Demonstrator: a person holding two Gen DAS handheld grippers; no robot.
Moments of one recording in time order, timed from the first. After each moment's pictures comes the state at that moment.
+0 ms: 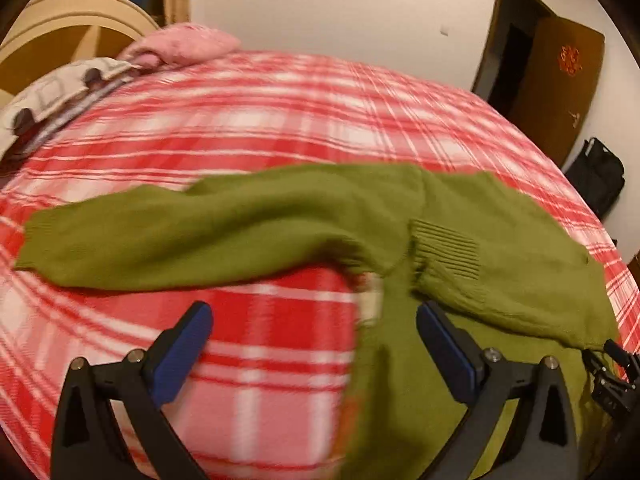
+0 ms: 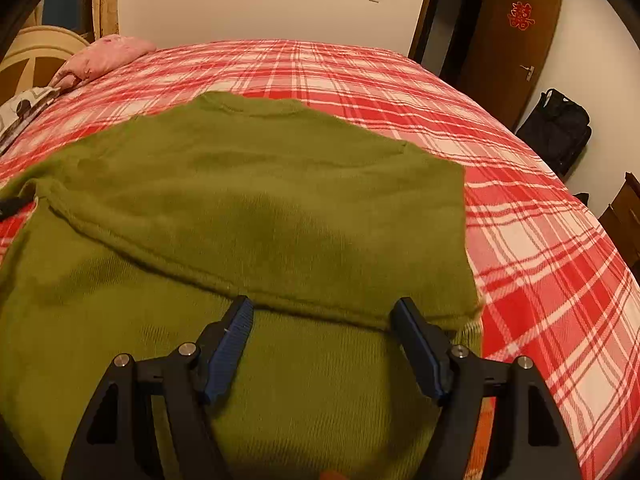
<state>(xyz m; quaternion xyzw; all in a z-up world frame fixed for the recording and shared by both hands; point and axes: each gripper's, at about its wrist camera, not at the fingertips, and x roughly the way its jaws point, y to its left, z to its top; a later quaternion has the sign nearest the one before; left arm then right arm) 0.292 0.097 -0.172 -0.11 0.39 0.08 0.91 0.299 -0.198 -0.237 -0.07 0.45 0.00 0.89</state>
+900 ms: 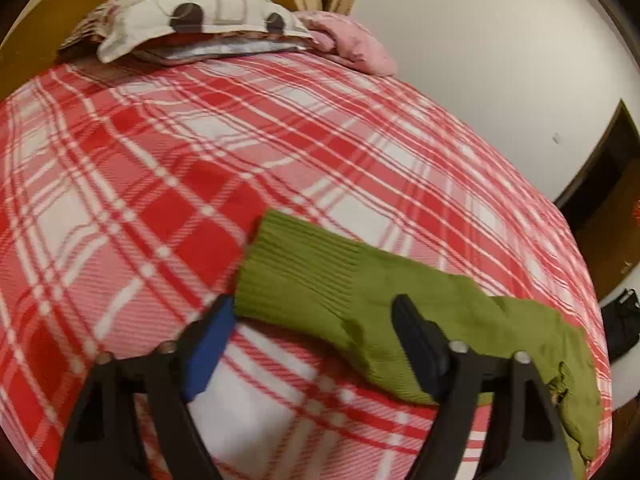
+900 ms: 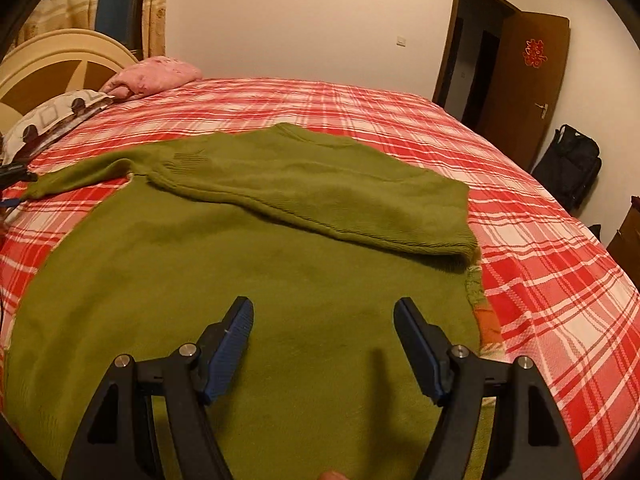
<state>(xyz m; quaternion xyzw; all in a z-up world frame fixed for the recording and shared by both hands) 0.258 0.342 -0.201 -0.28 0.35 0.20 0.87 0.199 -0.168 -0.211 -0.07 0.37 0.06 0.92</state>
